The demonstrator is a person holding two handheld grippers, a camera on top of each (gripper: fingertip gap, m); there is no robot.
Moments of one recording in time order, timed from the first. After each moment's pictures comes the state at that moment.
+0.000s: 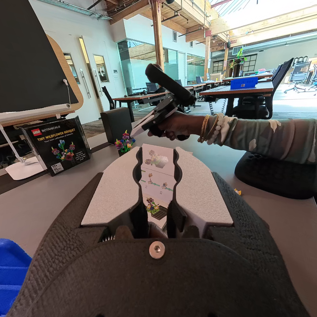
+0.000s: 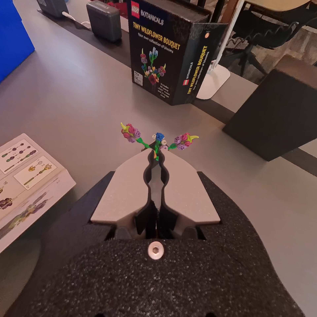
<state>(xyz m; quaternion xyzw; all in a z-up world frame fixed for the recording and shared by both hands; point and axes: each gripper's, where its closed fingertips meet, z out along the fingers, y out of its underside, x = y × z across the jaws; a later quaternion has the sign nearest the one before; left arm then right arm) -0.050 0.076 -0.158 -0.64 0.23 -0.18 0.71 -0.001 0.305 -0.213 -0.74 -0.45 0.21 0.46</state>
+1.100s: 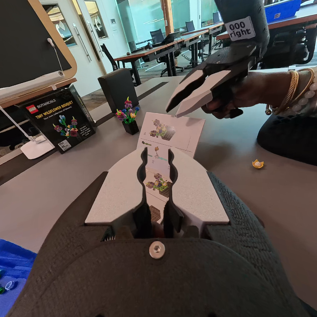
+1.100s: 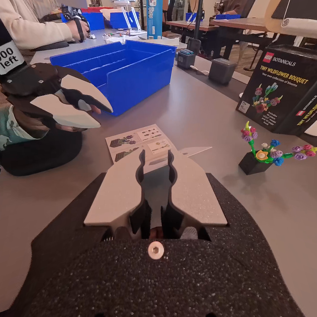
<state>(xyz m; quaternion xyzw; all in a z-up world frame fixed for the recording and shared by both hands) -0.048 0.090 -0.196 -0.71 0.27 -0.10 0.64 0.006 0.153 -0.199 -0.58 -0.55 0.42 0.43</state>
